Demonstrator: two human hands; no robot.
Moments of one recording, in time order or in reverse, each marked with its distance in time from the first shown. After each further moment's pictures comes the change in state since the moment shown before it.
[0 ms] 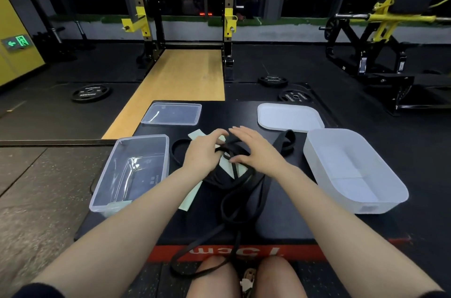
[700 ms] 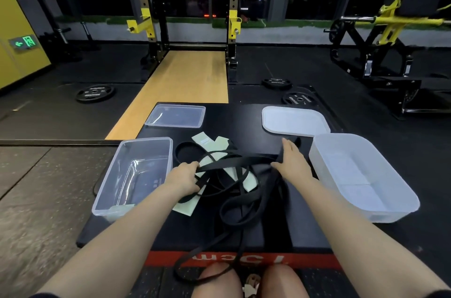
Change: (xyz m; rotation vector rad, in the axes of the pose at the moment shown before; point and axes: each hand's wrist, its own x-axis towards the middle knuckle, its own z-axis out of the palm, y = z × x) left_hand -0.012 -0.070 0.008 0.385 -0.398 -0.244; right_hand -0.014 0.068 0.005 -0.138 0.077 0.571
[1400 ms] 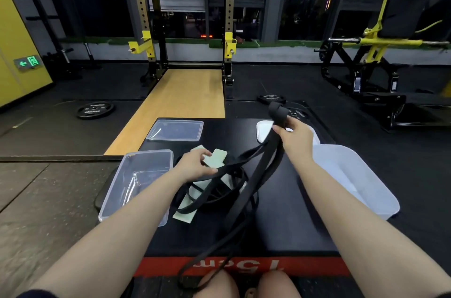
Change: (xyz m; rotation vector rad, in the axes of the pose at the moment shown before) left_hand -0.023 0.028 -0.057 -0.525 0.061 0.131; right_hand -0.017 -0.051 -0.084 0.695 0.454 -0.071
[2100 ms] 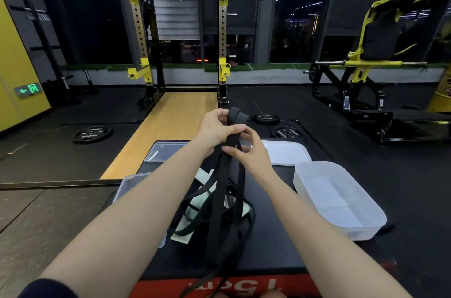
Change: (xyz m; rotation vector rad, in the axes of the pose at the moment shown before) left_hand -0.016 0.134 -0.049 -0.559 0.231 0.328; right_hand -0.046 -0.062 0.025 0.294 -0.336 -0.038
